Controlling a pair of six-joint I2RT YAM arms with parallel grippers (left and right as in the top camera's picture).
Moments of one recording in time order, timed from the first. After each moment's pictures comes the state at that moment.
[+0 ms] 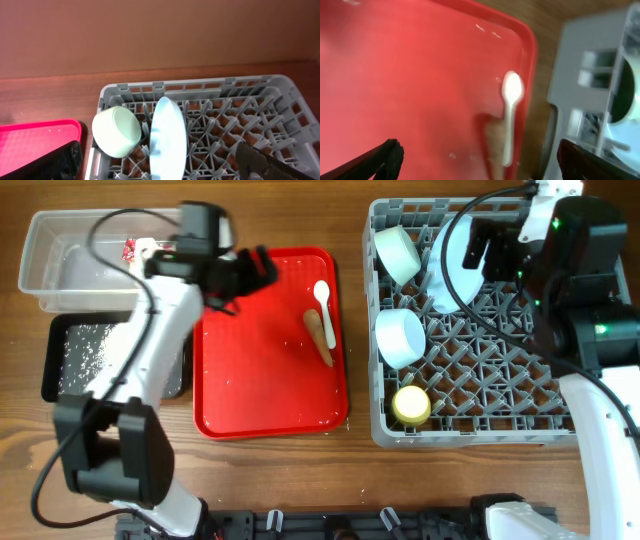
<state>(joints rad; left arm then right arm) -0.20 1.77 1.45 -0.72 0.21 -0.55 0.08 1.31 1.45 -0.68 0.08 0.09</state>
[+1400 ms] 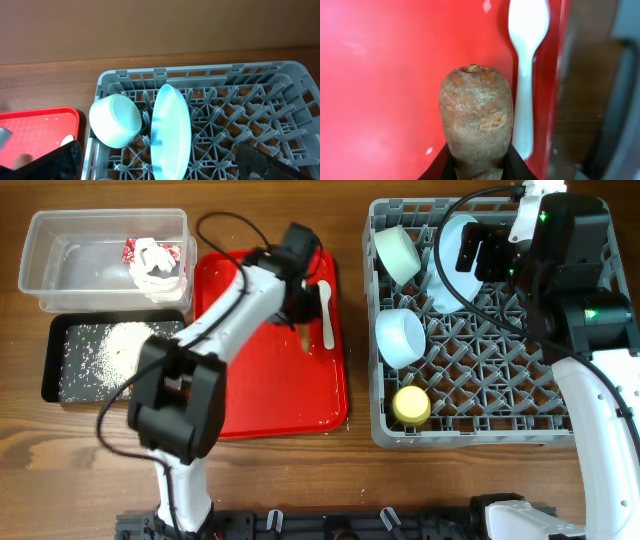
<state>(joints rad) -0.42 2.04 1.60 -0.89 0.08 -0.47 0.08 1.36 1.45 -0.70 0.07 0.09</state>
